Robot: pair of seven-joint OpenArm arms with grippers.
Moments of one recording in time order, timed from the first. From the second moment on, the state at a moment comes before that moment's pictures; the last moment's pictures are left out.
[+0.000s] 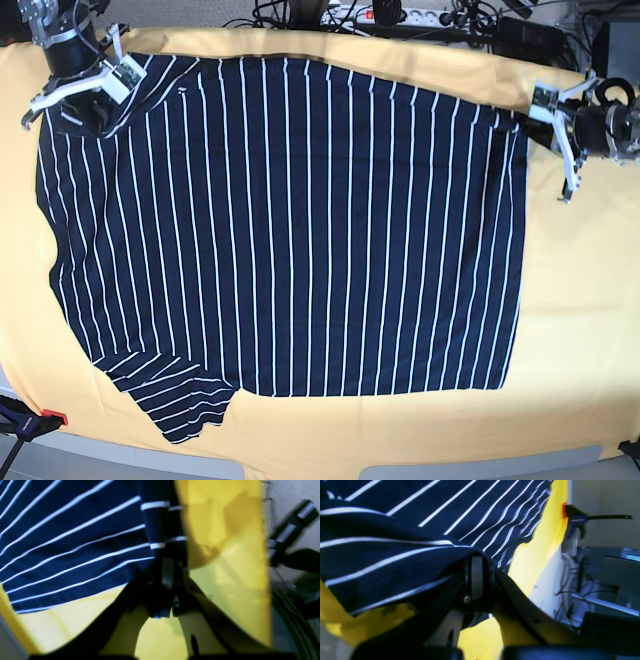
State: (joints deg) left arm 22.8 -79.0 11.8 111.4 14.4 -44.3 -6.2; right arm -54.1 40.5 3.1 132.9 -27.1 6.0 -31.8
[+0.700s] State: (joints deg) left arm 19.8 -74.6 11.8 110.5 12.6 -35.0 -1.1; right arm -39.0 40.2 3.0 126.0 -19.8 7.4 -26.7
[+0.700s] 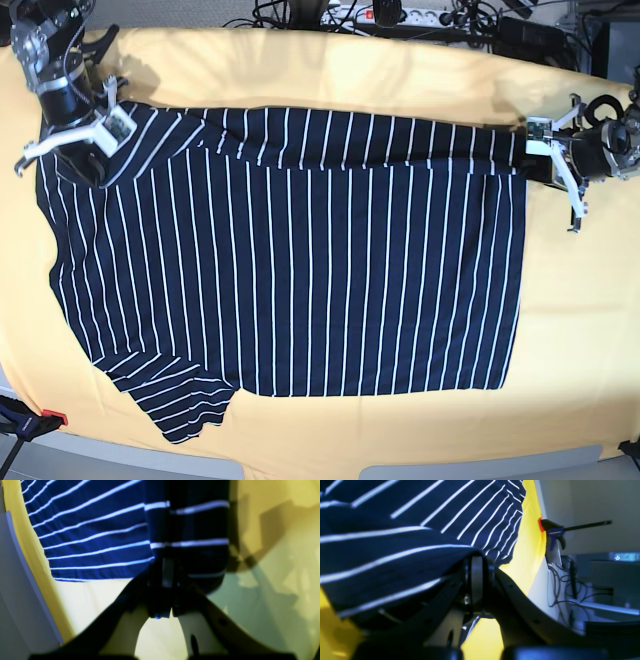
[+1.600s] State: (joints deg) left arm 15.4 -67.1 11.8 107.8 10.6 -15.7 1.5; right arm -22.3 40.2 2.8 112.9 -8.1 15.9 -23.5
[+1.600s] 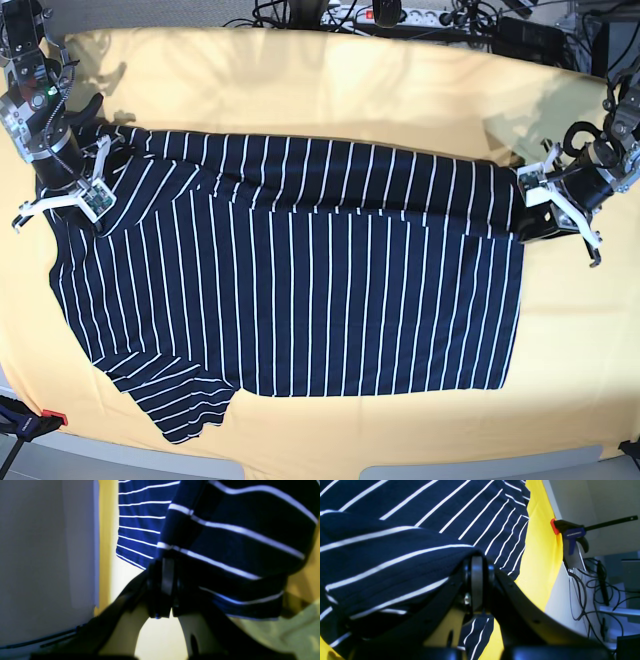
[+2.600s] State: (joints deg) left arm 14.6 -65.2 11.8 107.8 6.5 -16.0 4.5; right arm -12.0 39.9 2.6 104.8 2.2 17.8 -22.3
